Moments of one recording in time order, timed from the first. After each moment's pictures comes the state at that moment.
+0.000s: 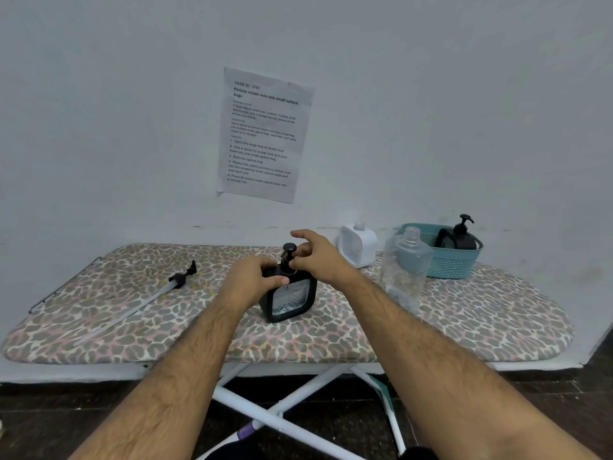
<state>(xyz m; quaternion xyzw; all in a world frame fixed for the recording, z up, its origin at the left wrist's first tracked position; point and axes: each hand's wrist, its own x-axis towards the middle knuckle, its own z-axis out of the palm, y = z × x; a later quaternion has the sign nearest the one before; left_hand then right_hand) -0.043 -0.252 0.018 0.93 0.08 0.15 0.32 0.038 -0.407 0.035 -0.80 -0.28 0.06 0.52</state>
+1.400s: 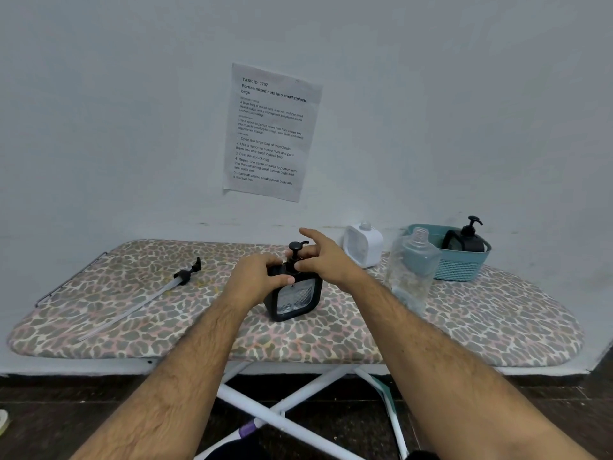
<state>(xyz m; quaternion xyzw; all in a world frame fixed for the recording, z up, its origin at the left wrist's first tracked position) -0.040 -0.249 0.015 0.93 0.08 0.15 0.32 0.042 -0.409 0.029 -0.78 -0.27 0.12 0.55</state>
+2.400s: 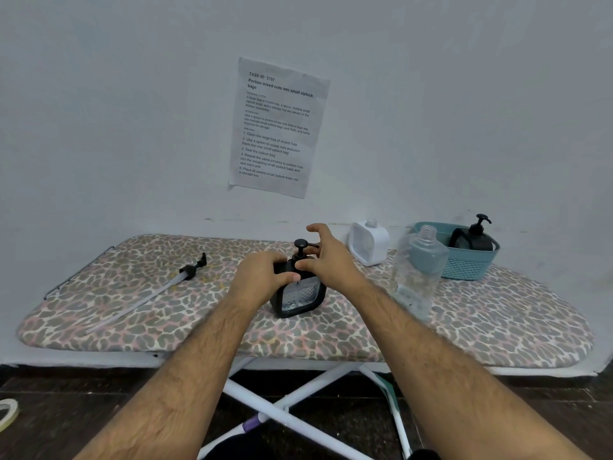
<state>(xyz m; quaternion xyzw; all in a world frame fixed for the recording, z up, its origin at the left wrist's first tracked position) -0.049 -0.257 0.018 0.94 0.08 0.18 0.29 0.032 -0.401 0.023 -0.84 -0.27 -0.01 0.47</state>
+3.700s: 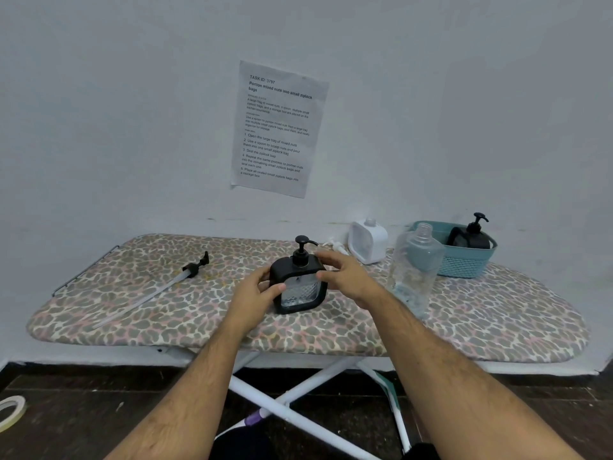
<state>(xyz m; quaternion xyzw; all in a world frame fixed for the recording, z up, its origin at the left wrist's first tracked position) -0.068 -0.249 -0.036 0.78 0.09 0.15 0.60 0.037 -0.438 -0.009 -0.75 -0.22 0.14 0.60</state>
